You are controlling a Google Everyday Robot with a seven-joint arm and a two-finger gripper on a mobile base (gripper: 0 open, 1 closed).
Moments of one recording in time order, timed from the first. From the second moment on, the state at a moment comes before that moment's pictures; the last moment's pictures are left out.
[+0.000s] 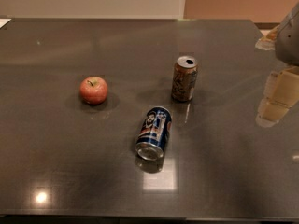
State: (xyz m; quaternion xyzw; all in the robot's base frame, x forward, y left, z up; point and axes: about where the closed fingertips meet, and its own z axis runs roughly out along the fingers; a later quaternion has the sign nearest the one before) arm 0.438 -0.217 0.976 -0.60 0.78 -0.03 0.16
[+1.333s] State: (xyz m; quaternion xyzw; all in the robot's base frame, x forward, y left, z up) arm 0.437 -0.142 1.002 -0.74 0.65 -0.06 0.17
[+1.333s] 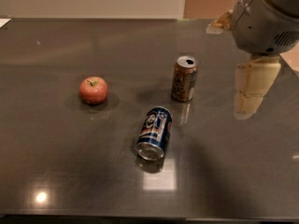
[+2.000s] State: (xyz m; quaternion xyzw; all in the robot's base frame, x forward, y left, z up) arm 0.448 -0.089 0.975 -0.83 0.54 -0.06 0.14
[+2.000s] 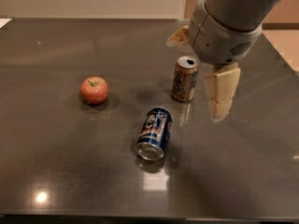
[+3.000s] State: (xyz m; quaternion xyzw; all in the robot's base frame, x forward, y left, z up) arm 0.447 -0.047 0.905 -0.91 0.40 -0.06 0.06
